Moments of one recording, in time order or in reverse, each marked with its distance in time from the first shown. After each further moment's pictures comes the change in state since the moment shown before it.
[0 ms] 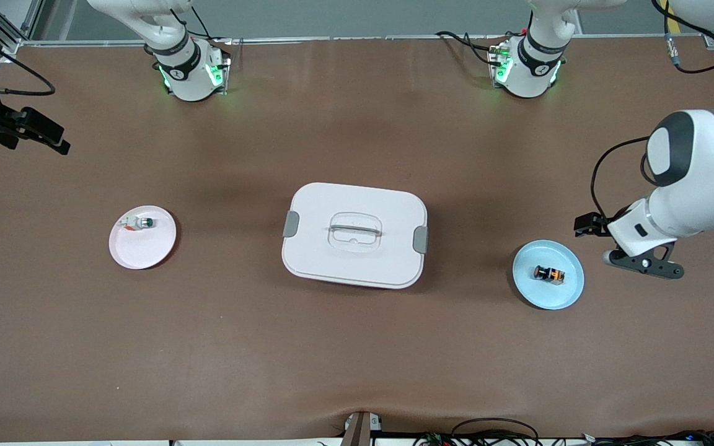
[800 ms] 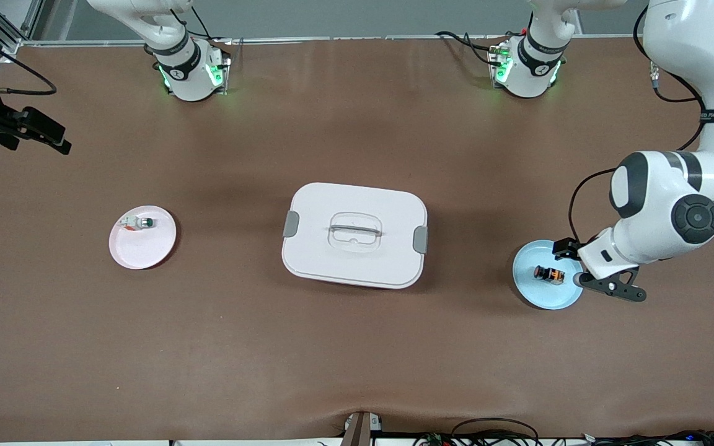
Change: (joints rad) left arm -0.018 0.143 -0.002 -0.001 0.004 0.175 0.019; right arm 0.000 0.001 0.001 -0.001 0.000 0.000 -0.019
